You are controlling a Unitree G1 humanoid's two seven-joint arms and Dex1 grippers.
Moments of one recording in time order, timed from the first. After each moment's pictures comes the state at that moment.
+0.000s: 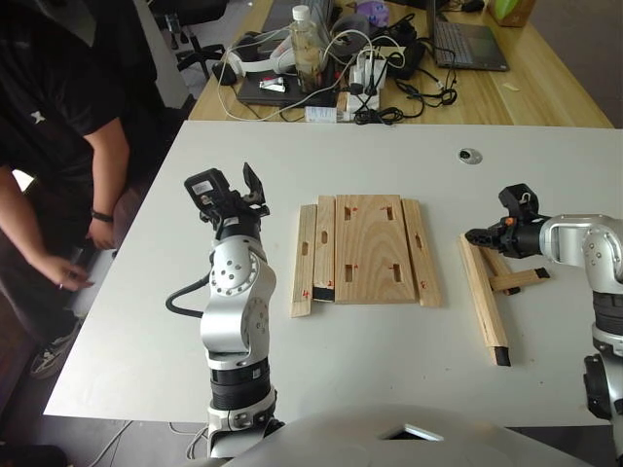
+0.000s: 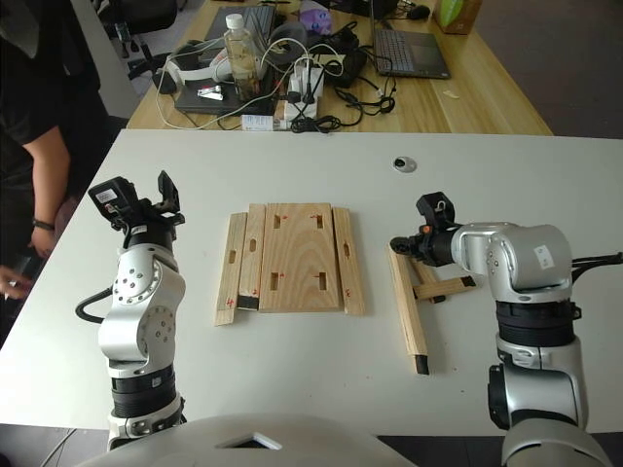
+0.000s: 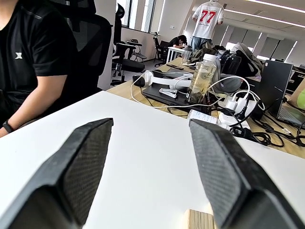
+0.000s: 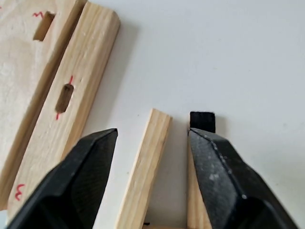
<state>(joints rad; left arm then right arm) -0.08 -0.06 0.06 -0.46 -0.13 0.48 0.31 -0.40 -0.64 -0.03 -0.16 0.43 1.47 0.43</state>
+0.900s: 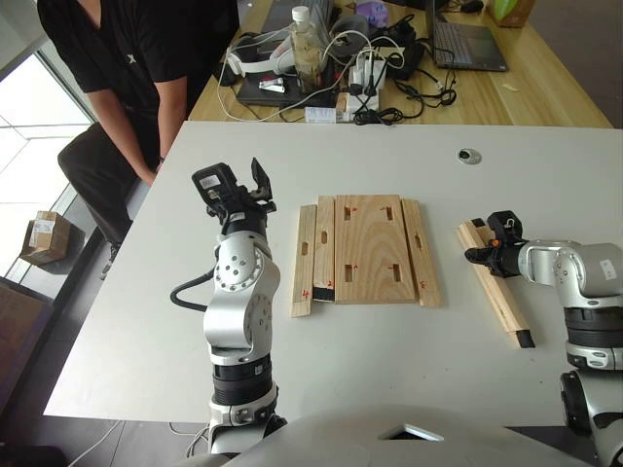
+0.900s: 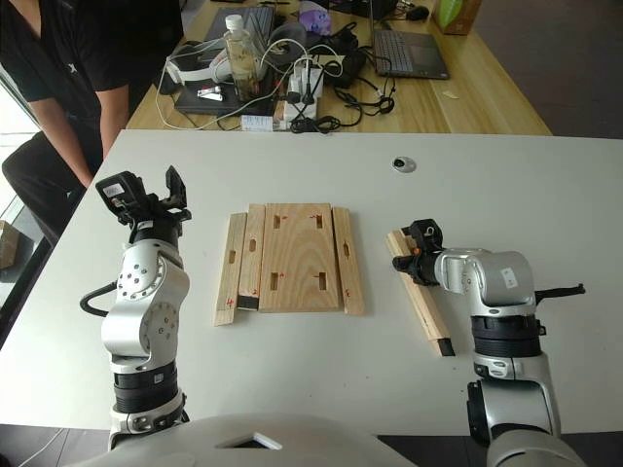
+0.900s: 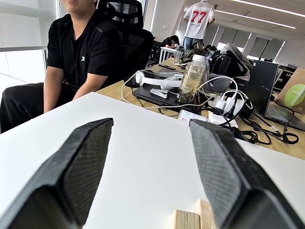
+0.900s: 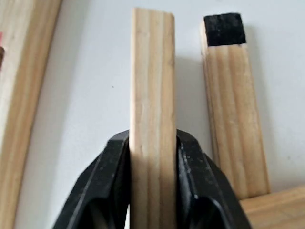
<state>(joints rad) -0.12 -0.06 0.05 -0.44 -0.14 0.49 0.30 -0.35 -0.52 -0.03 -0.04 0.35 1.32 0.35</state>
